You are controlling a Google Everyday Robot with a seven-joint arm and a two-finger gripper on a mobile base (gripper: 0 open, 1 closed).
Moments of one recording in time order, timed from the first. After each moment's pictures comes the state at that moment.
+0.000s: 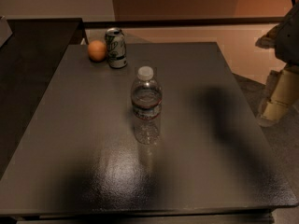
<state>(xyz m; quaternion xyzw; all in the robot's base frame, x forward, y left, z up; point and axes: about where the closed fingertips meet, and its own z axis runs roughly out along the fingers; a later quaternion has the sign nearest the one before) 0.438 -0.217 0.976 -0.60 0.78 -0.03 0.16</state>
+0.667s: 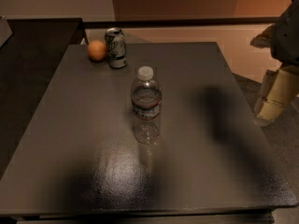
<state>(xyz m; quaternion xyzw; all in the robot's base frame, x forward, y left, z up) 0.440 -0.207 0.976 -0.61 0.77 -0.03 0.17</state>
